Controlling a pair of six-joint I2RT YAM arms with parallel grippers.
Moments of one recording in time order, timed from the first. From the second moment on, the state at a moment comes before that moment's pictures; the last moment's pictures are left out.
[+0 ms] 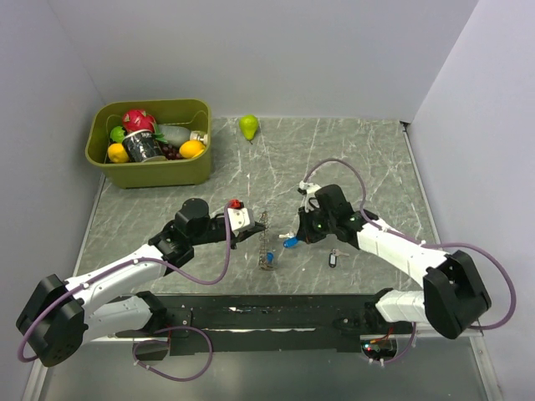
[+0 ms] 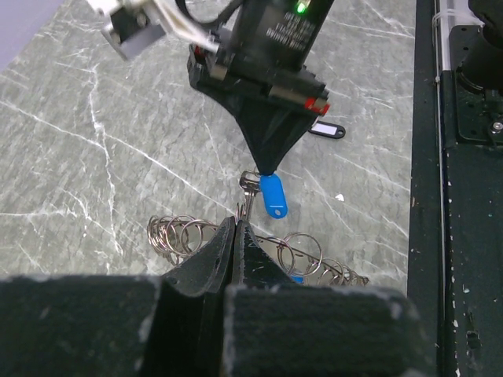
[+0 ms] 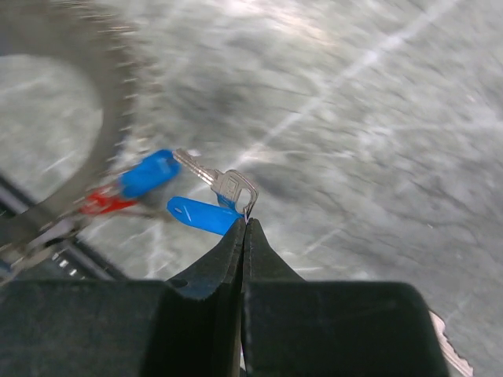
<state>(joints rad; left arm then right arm) -0.74 1.06 0.56 0.31 0.55 0.28 0.56 1.28 0.71 -0.32 -0.23 0.23</state>
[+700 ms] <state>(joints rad) -0.74 1.06 0.56 0.30 0.55 0.29 0.56 1.48 0.75 -0.33 -0.24 0.24</state>
